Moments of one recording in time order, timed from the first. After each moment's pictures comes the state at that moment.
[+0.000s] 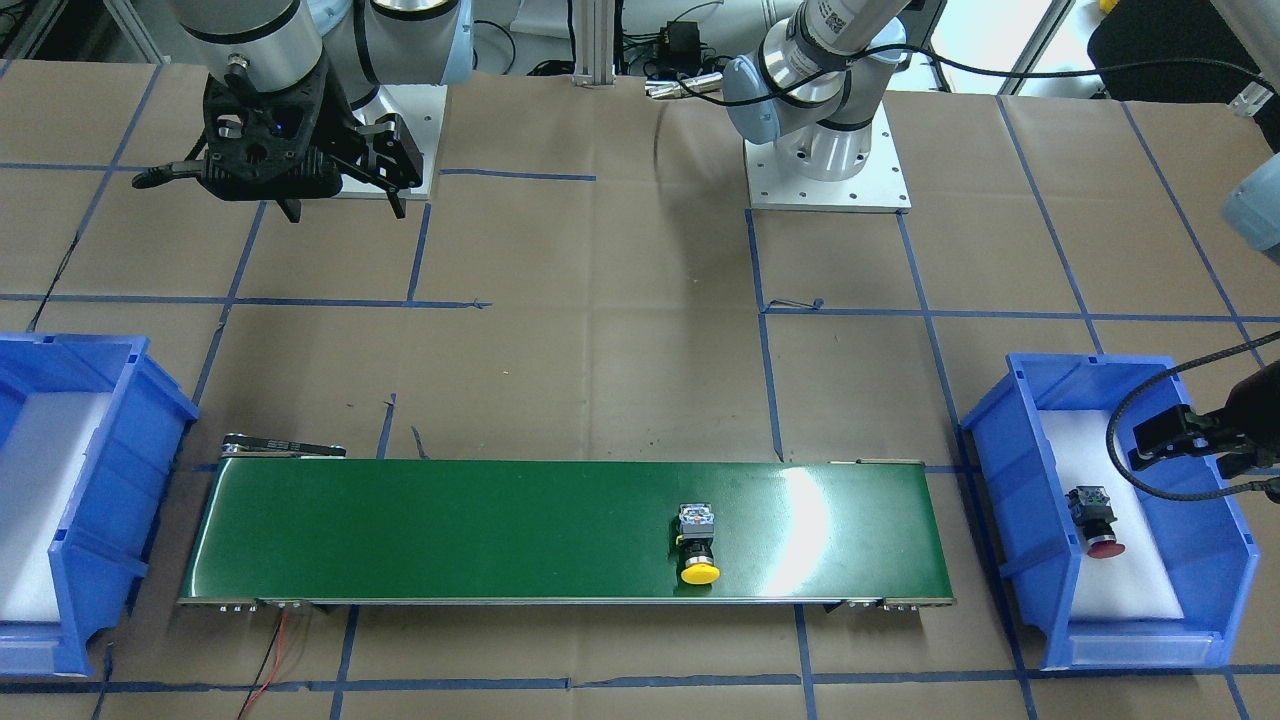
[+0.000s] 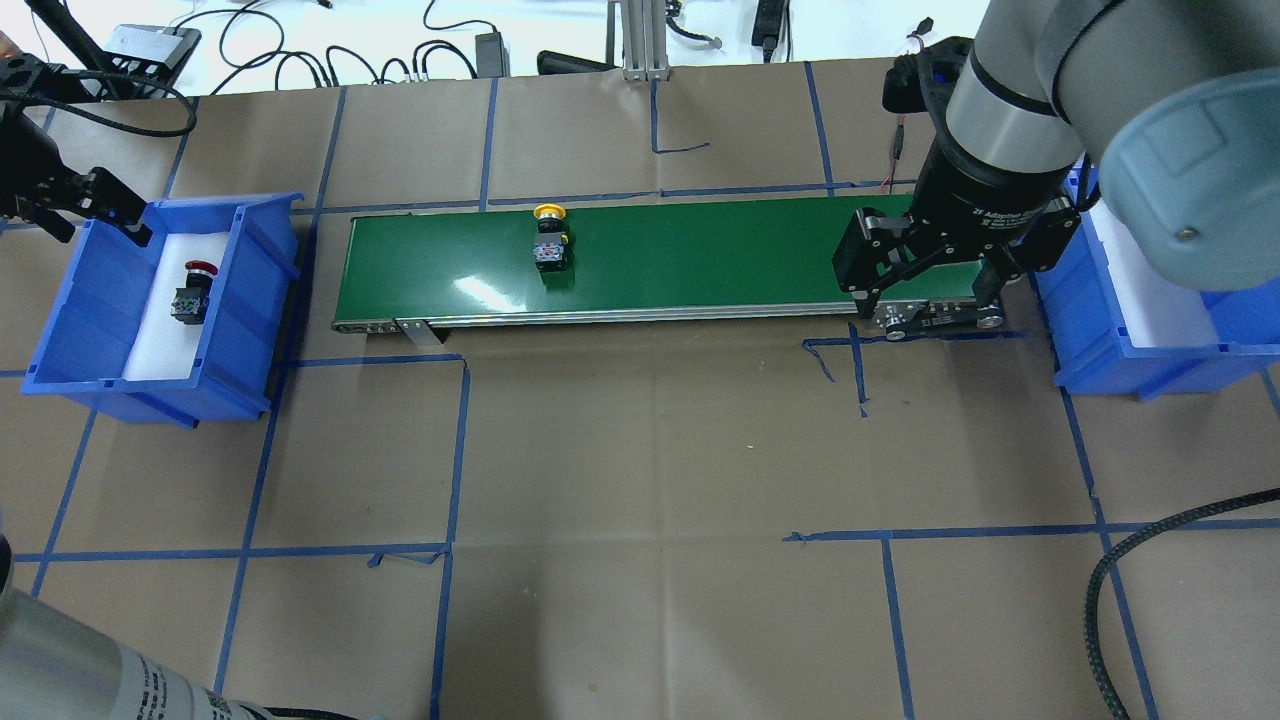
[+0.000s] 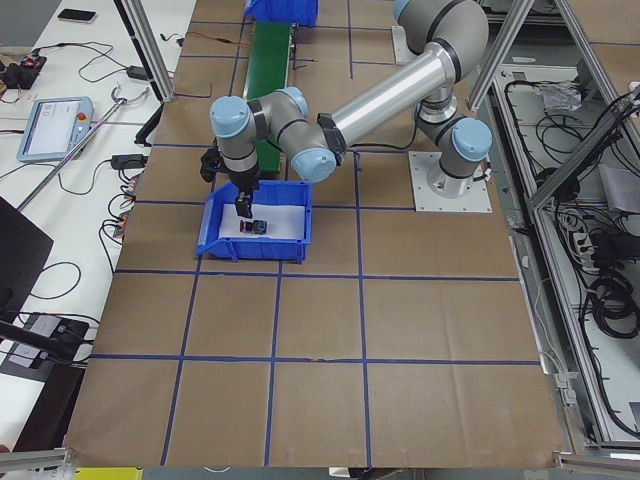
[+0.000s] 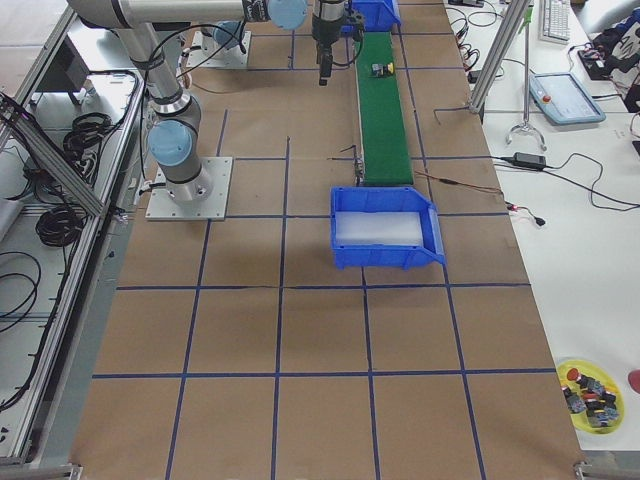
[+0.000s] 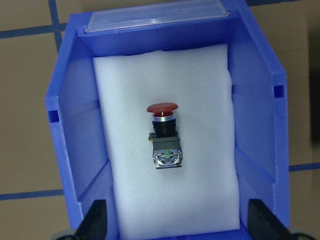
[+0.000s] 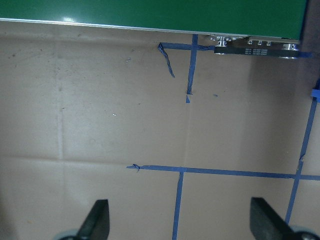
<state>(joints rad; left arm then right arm) -1.03 -1.98 -1.48 -1.24 1.59 0.64 1.63 -1.64 1.65 -1.51 -1.56 -0.01</state>
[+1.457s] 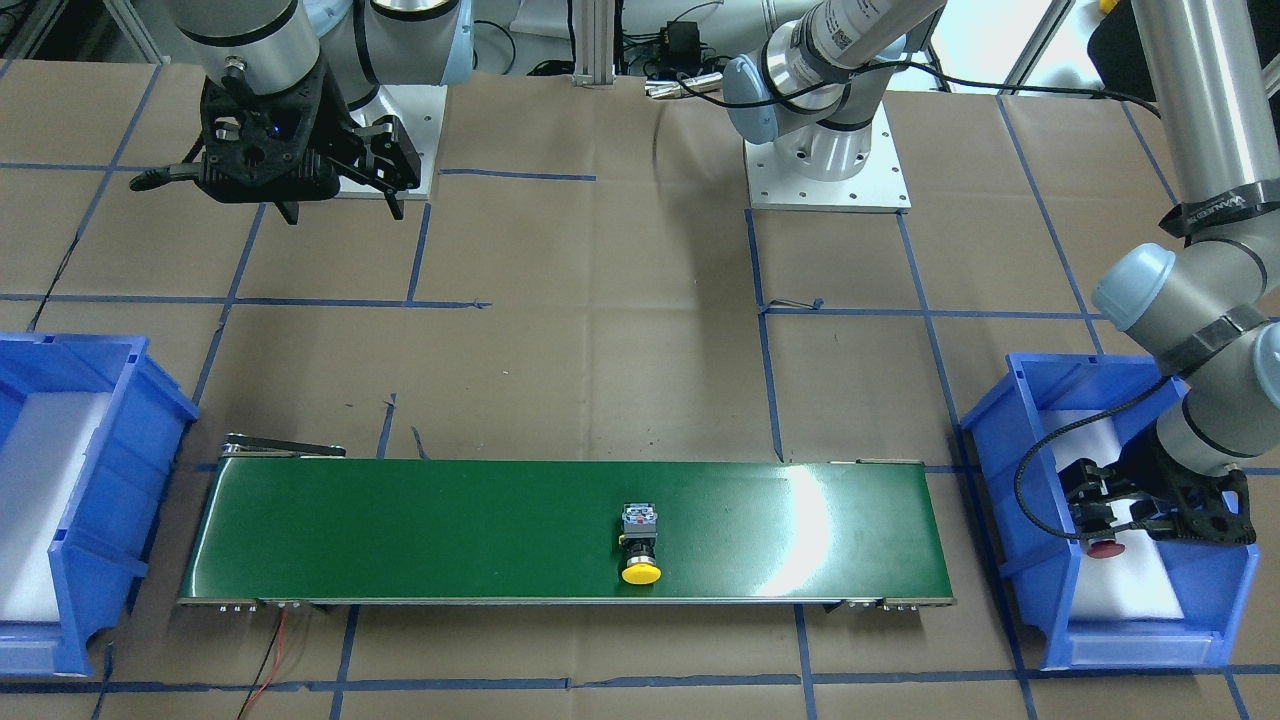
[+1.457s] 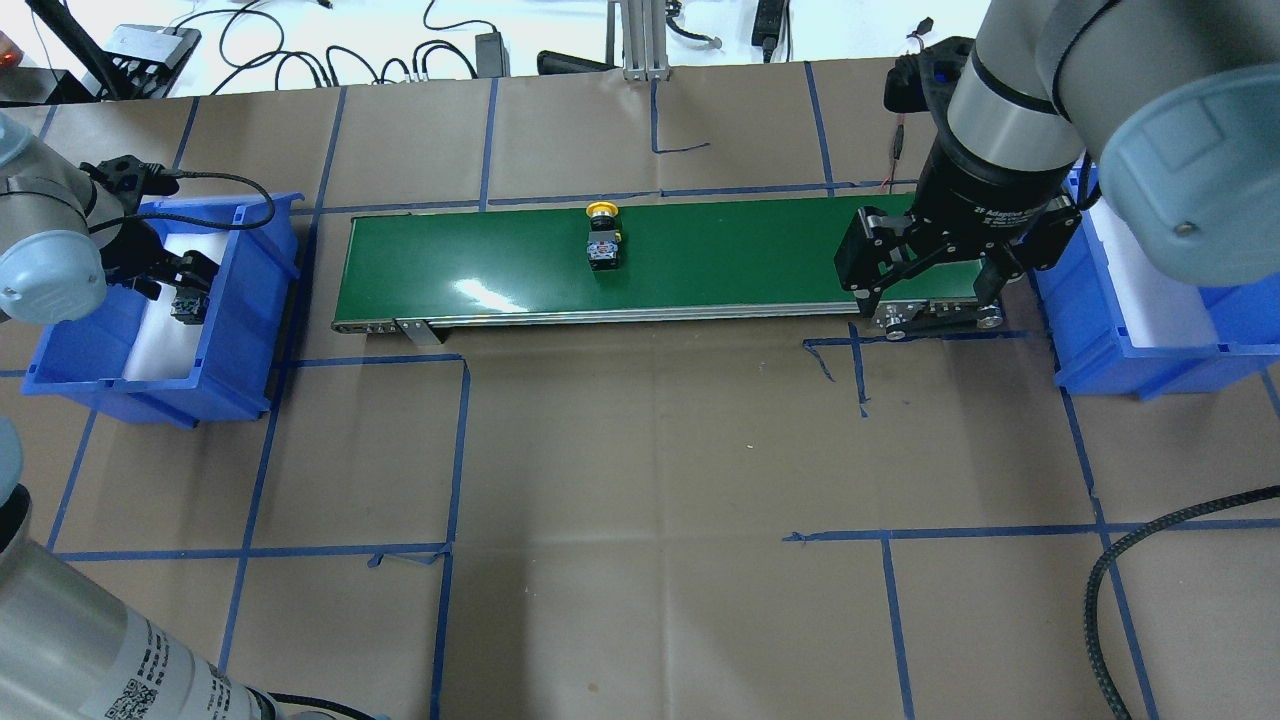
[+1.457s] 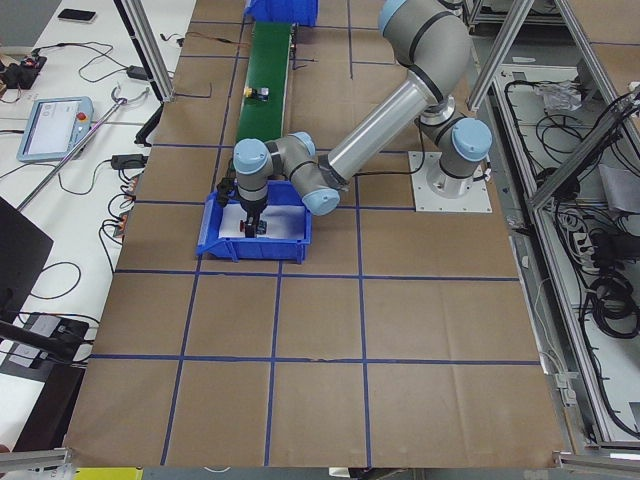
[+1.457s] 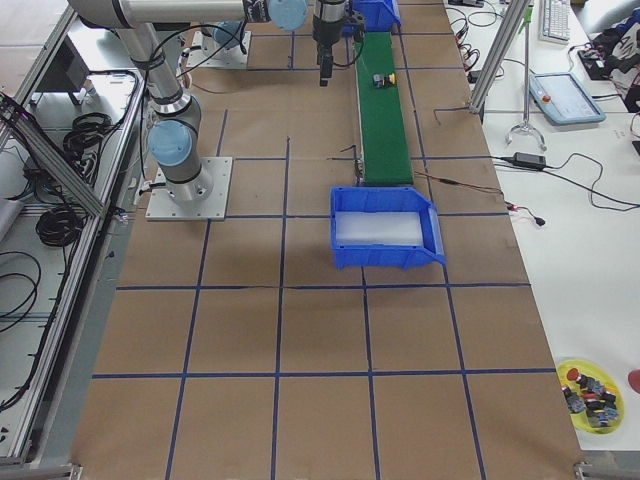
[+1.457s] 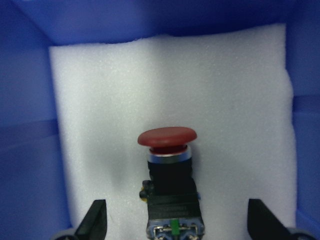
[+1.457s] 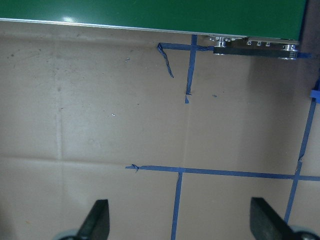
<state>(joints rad) -1.04 -2.09 -1.68 -0.85 1.56 0.64 1.63 -1.64 1.65 -1.51 -1.56 -0.02</state>
